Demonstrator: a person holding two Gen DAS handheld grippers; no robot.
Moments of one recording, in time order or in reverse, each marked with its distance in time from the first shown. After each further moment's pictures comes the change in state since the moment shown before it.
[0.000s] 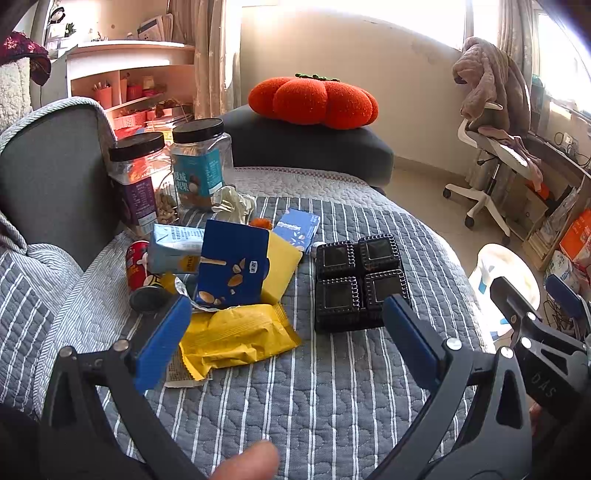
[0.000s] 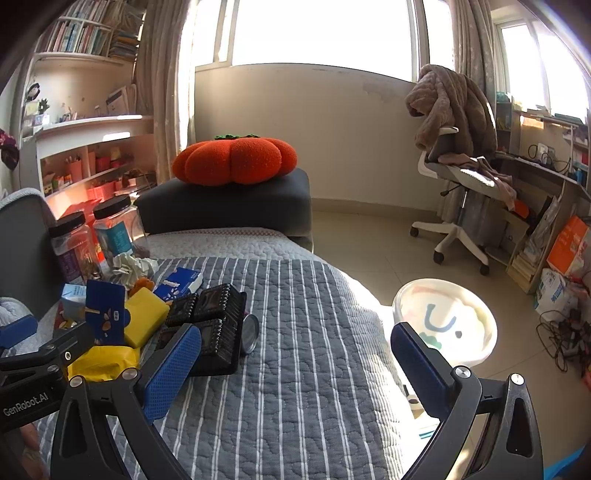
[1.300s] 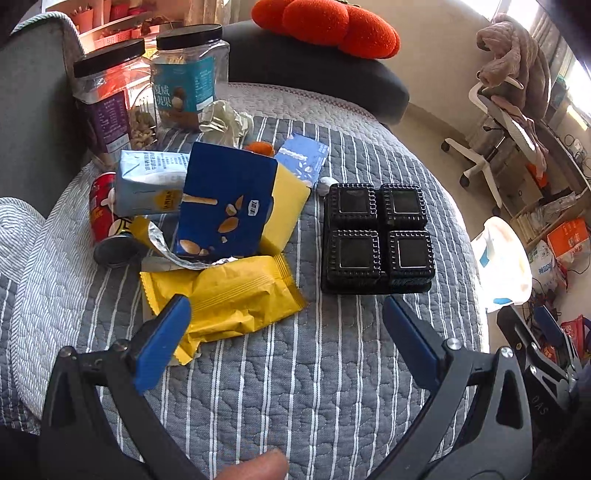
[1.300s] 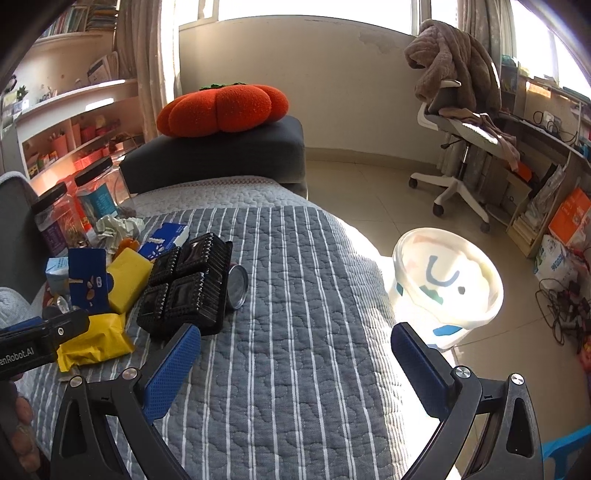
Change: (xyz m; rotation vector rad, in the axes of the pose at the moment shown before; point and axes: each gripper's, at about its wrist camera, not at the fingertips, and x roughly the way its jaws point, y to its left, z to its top) left arm 0.069 0.029 0.004 -0.117 0.383 -0.153; right arm 0.032 -0.009 -0.010 0.047 0.237 0.003
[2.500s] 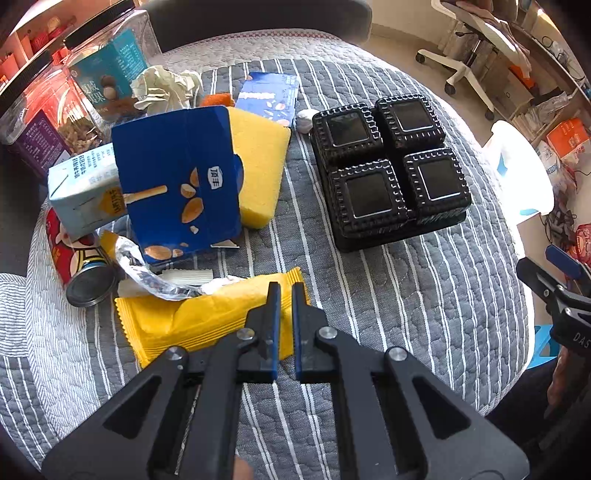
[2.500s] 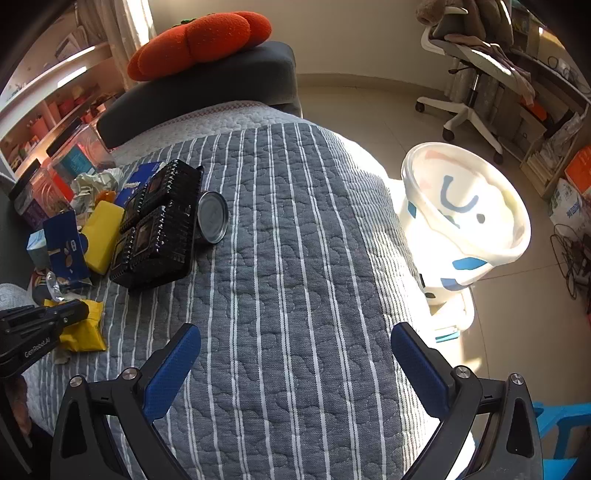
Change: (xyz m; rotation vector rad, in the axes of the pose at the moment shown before) left arm -0.032 -0.007 -0.025 0.292 0.195 0.065; right arm 0.043 -0.017 -0.011 0.068 0.291 0.043
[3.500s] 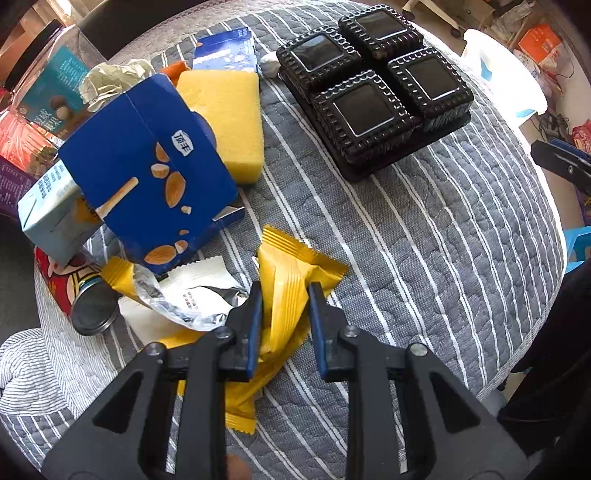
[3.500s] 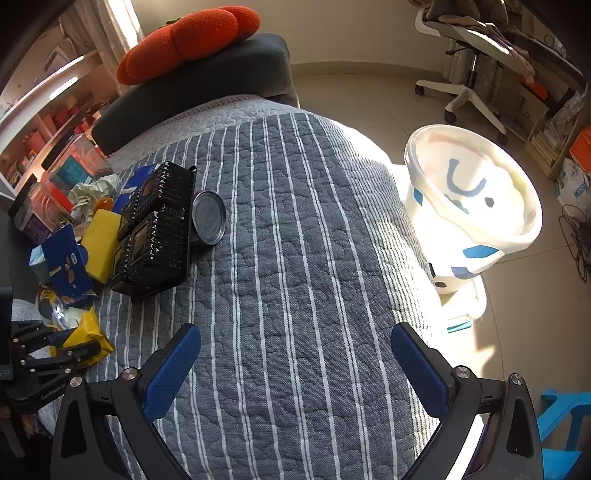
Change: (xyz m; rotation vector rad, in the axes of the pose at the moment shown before) left arm 0.009 0.022 -0.020 0.284 0.156 0.030; right arm 0.009 -0.005 0.005 0.049 0.039 0.033
